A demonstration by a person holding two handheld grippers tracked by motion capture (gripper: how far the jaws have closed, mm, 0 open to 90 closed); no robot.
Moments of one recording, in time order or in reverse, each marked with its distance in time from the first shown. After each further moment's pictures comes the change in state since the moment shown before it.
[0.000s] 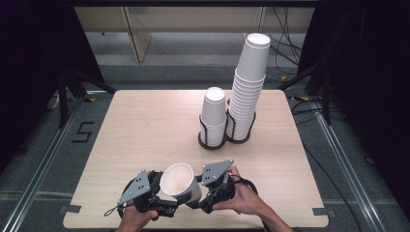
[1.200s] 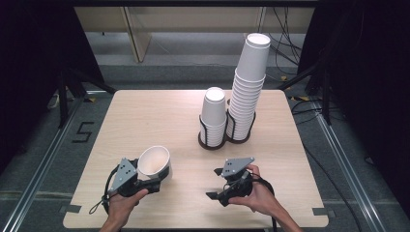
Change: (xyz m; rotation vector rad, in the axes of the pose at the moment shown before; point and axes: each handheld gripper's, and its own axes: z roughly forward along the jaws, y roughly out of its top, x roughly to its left) left arm 0.054 0.000 -0.026 0.074 0.417 0.091; right arm -0.019 -0.040 -0.034 0.049 -0.205 0.135
